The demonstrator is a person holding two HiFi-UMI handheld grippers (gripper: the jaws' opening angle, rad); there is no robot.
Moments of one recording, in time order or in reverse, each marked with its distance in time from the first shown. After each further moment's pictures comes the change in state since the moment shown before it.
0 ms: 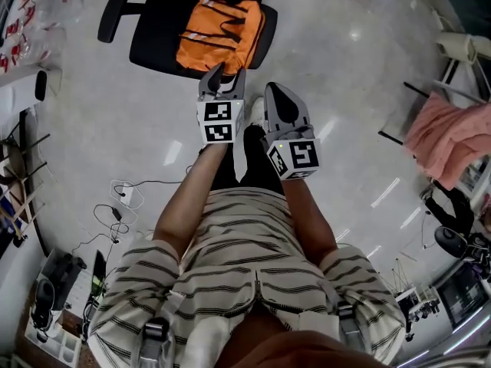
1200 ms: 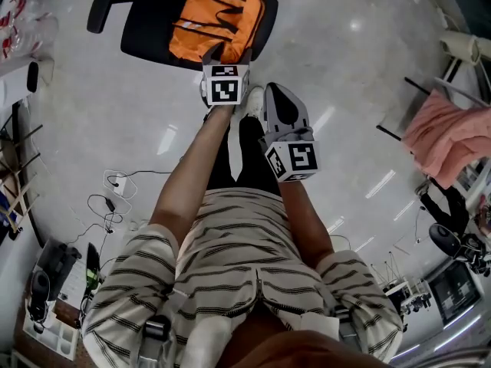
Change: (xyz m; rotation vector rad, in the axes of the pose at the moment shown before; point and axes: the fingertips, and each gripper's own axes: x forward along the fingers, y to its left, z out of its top) left arm 0.085 0.015 -0.048 -0.060 0.213 0.014; right arm -0.002 -0.014 -0.030 0.031 0.059 -0.024
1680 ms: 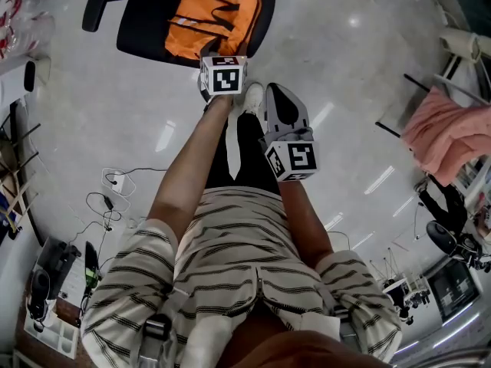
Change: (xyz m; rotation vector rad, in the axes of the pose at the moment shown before) left arm 0.025 0.012 -0.011 0.005 0.059 0.068; right arm -0.005 -0.012 -0.012 -0.006 0.030 -0.024
